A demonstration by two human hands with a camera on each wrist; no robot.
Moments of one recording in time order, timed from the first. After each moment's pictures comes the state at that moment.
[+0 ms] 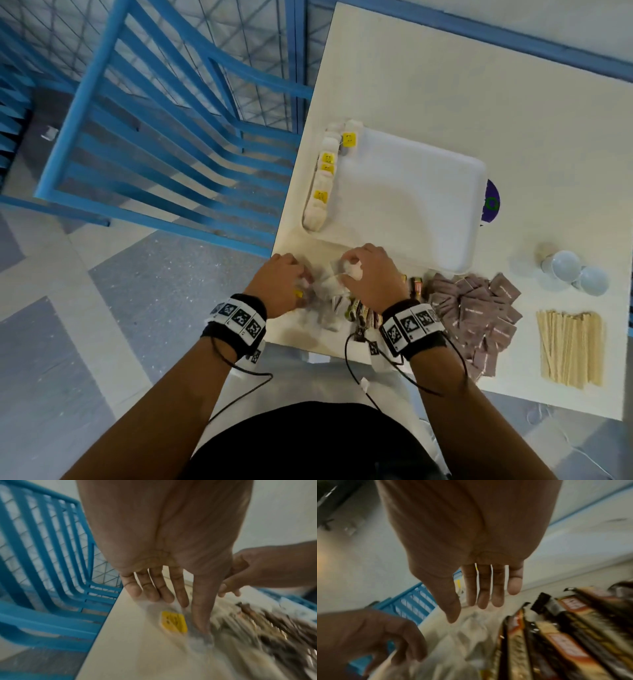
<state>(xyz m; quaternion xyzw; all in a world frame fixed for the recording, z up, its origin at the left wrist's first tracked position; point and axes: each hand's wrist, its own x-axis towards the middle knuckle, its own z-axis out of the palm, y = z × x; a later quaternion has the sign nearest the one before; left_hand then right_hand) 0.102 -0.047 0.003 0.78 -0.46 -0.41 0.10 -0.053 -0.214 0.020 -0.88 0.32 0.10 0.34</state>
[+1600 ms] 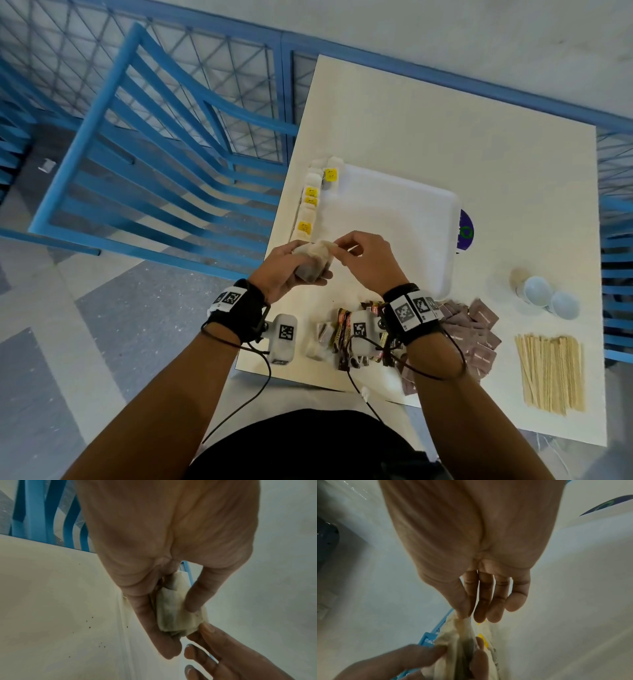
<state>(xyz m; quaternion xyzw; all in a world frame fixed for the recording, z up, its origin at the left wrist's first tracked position) 0.121 -0.128 0.054 0.54 0.01 -0.62 0.57 -0.006 -0.275 0.073 -0.80 0.38 0.02 0.47</state>
